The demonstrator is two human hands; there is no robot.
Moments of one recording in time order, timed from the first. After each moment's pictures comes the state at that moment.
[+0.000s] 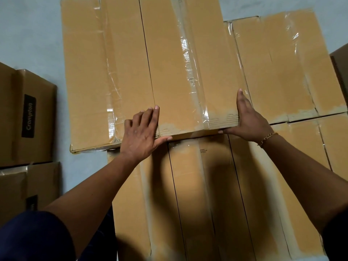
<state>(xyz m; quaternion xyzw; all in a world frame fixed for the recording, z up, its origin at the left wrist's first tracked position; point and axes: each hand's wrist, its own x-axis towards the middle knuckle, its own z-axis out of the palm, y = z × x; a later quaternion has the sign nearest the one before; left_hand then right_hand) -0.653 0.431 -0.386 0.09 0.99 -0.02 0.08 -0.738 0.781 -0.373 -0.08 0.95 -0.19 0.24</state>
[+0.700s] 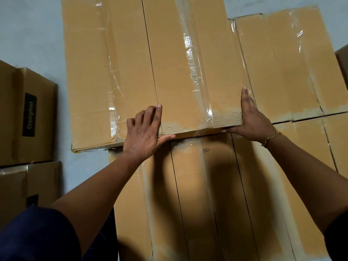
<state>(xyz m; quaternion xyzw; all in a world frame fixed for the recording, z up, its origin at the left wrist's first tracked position) -0.652 0.433 -0.394 0.08 0.99 -0.02 0.07 -0.737 0.779 -0.381 -0.08 0.95 -0.20 0.23</state>
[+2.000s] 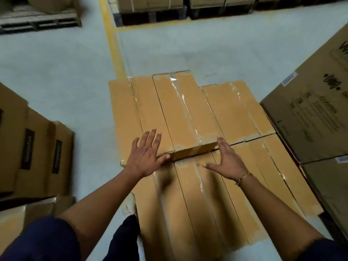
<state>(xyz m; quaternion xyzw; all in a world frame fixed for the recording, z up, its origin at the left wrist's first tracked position) -0.581 0.347 -0.159 0.15 0.98 0.03 0.14 -0.556 0.661 -0.123 0.03 0.96 -0.17 0.22</state>
